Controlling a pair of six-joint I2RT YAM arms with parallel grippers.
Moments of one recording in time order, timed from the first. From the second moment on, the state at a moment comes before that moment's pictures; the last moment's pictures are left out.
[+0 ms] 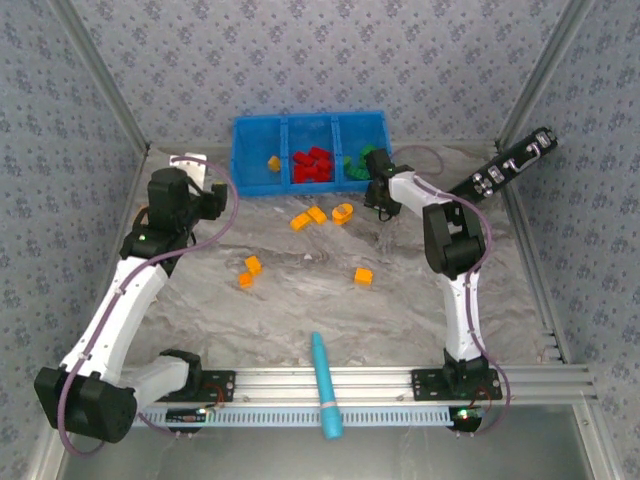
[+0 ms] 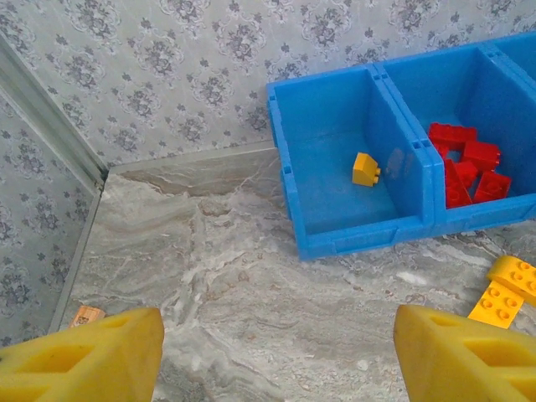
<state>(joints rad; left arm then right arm) -0.24 1.08 1.06 -0.40 -0.20 0.03 0.32 2.25 1.74 -0.66 0.20 0.63</state>
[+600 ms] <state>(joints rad) -0.24 1.11 1.05 -0.39 -0.17 0.04 0.31 2.24 1.72 -0.66 0.19 0.52</state>
